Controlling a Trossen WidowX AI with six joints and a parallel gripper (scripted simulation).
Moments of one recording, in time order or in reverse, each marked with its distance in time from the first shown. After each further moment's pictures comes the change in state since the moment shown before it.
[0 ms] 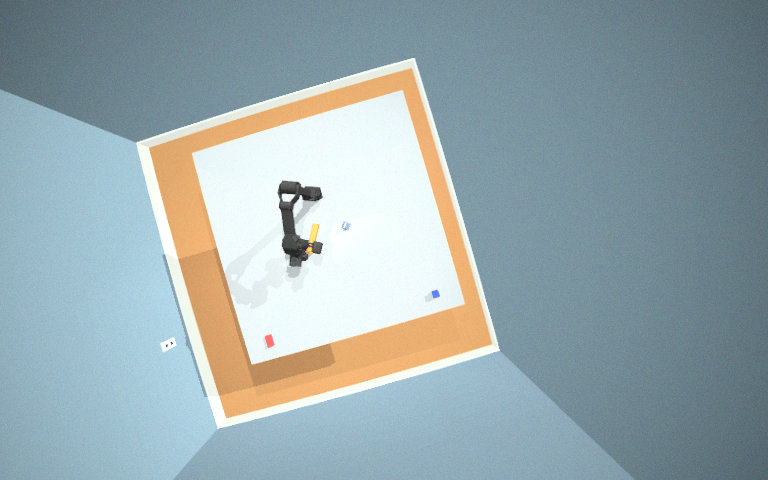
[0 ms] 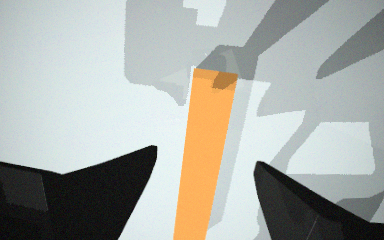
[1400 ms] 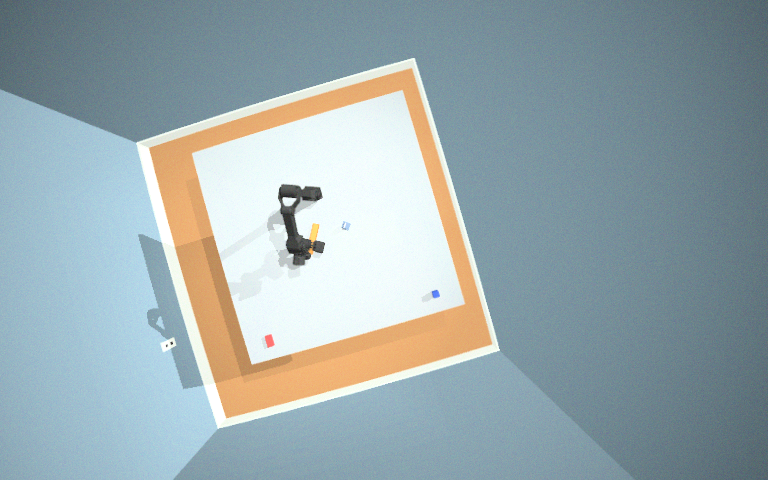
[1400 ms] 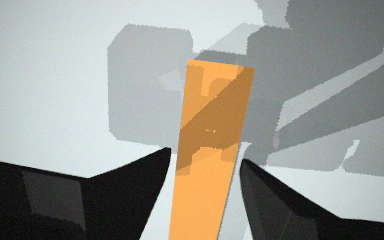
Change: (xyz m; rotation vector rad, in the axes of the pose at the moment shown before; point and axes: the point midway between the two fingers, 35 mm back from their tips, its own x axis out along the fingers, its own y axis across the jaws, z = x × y) arm 0.043 0.000 -0.003 0.000 0.011 -0.003
